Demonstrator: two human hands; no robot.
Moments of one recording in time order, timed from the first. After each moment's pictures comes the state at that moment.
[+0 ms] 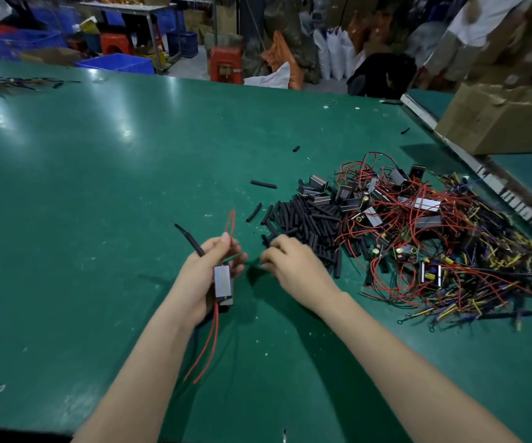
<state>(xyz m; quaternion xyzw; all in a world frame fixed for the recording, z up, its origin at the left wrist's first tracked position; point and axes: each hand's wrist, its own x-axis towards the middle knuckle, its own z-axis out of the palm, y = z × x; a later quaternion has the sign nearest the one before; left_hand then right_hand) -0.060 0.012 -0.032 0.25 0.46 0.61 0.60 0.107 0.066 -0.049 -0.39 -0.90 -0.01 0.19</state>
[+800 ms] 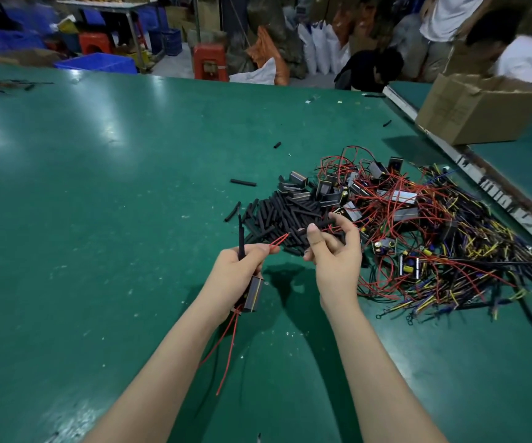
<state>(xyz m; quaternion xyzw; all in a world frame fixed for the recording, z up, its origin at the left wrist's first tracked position) 0.004 0.021 -0.022 0.47 0.54 0.48 0.51 0.153 0.056 -0.038 -0.44 -0.43 0.42 0.66</state>
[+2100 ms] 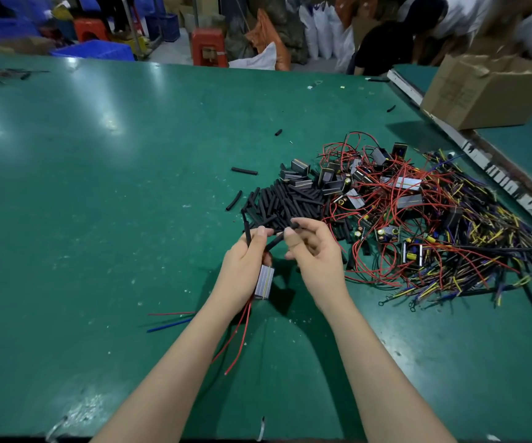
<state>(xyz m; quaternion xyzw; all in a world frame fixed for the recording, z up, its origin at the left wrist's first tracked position) 0.016 0.021 -0.040 0.49 0.56 0.49 0.45 0.144 0.041 -0.050 -0.45 -0.53 0.45 0.56</state>
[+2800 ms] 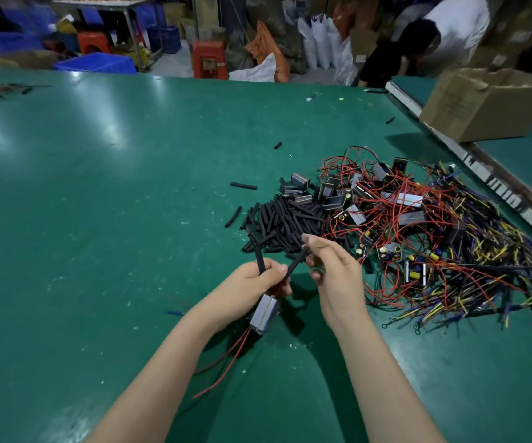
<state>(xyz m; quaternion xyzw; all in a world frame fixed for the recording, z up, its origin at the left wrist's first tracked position) 0.000 0.028 -0.027 0.57 0.49 0.34 0.57 0.154 0.046 -0.030 -0.45 -0.35 0.55 0.61</state>
